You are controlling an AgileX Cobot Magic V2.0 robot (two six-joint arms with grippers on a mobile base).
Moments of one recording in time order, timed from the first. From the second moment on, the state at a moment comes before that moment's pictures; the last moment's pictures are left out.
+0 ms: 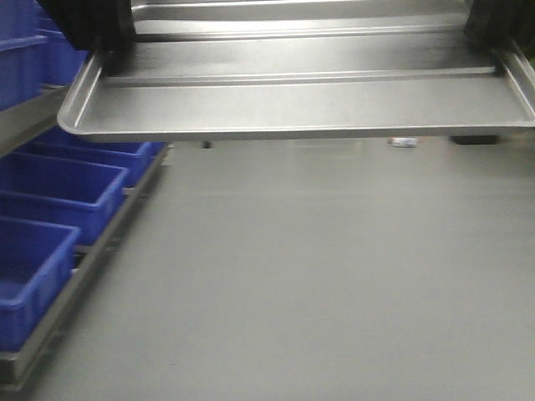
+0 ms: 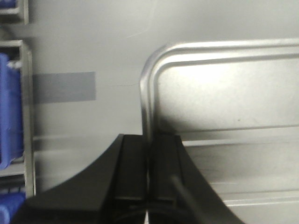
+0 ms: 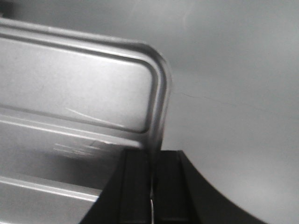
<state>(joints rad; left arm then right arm) -0.91 1.46 -1.42 0.34 1.21 -0.80 0.62 1.27 -1.23 -0.21 1.12 0.57</state>
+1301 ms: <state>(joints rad) -0.91 1.46 -1.42 0.34 1.21 -0.80 0.62 1.27 -1.23 -0.21 1.13 0.57</state>
